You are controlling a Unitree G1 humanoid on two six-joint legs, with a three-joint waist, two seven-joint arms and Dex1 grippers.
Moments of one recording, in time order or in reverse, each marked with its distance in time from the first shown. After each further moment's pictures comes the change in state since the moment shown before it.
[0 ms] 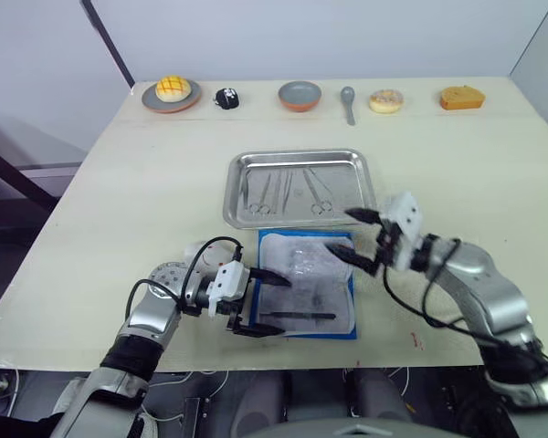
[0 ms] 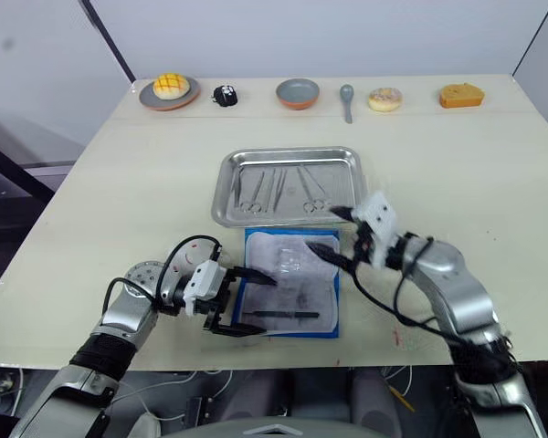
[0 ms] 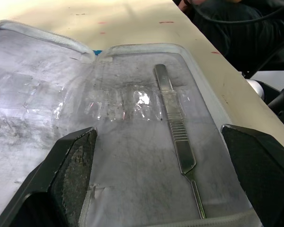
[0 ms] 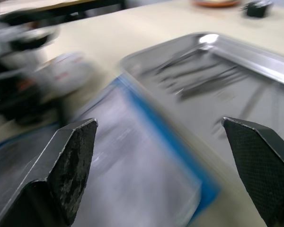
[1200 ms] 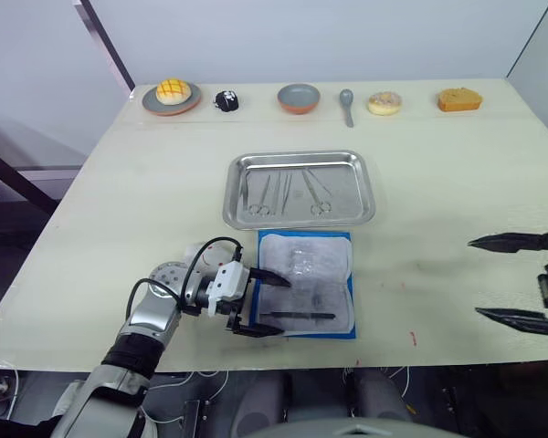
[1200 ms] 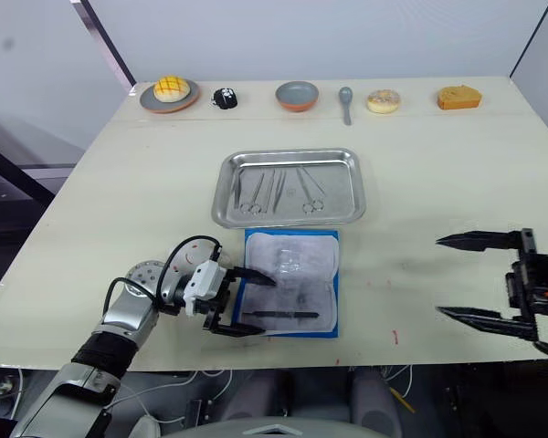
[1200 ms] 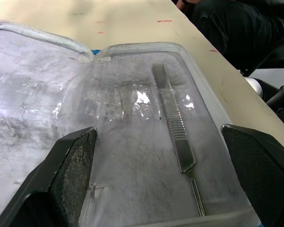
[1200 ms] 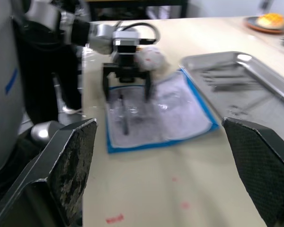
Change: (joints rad) left arm -0.021 -0.005 -0.007 0.039 -0.001 -0.024 -0.020; right arm 0.325 -0.425 -0.574 -0.069 0.400 -0.143 0.540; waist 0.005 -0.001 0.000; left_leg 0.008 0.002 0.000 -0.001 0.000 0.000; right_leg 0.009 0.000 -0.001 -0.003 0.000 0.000
